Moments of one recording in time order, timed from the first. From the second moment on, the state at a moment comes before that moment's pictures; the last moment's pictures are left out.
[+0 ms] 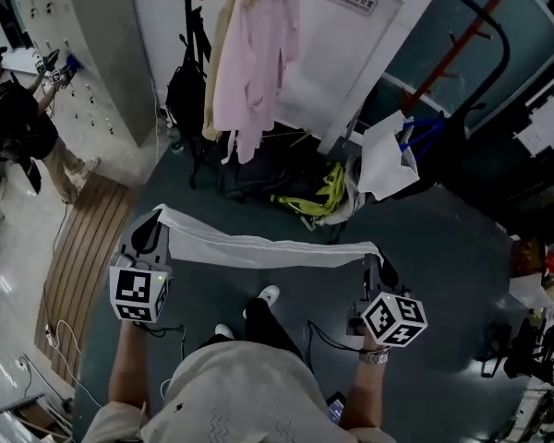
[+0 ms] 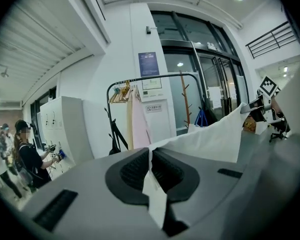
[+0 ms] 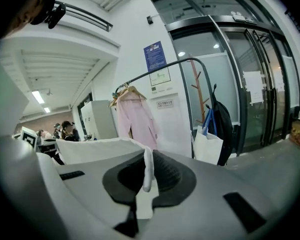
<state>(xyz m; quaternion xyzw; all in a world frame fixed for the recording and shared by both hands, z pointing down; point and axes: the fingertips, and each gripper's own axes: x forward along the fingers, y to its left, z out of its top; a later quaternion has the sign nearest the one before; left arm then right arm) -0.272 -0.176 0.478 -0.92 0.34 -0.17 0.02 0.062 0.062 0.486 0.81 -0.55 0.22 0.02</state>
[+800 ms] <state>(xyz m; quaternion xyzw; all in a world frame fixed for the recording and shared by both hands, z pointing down) 0.005 -0.325 0.357 -0.91 0.11 -0.23 0.32 0.269 -0.089 0.341 0.69 -0.61 -0.01 0.38</state>
